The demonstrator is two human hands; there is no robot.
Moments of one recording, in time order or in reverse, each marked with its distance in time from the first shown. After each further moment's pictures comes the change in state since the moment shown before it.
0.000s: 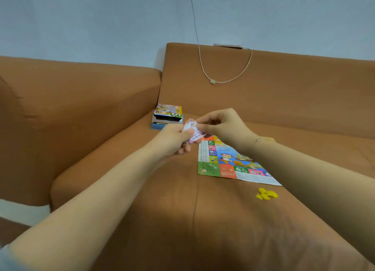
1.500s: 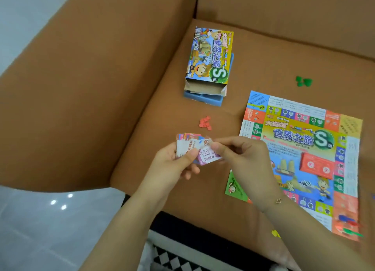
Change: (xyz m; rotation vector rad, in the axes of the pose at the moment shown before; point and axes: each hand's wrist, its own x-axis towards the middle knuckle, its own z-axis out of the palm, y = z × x) left_hand 0.023 0.058 -0.059 -0.381 0.269 -0.802; right_hand 0.066 -0.031 0.022 0.435 -0.114 0.778
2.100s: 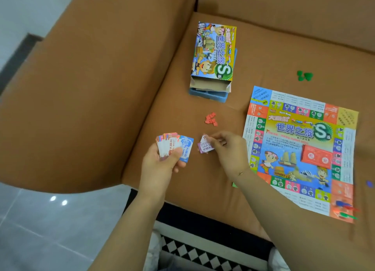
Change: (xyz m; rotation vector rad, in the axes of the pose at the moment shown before) left_hand -0.004 -0.010 -0.036 -0.022 0.300 0.001; right_hand 0.037 0.058 0.038 -0.349 0.096 0.022
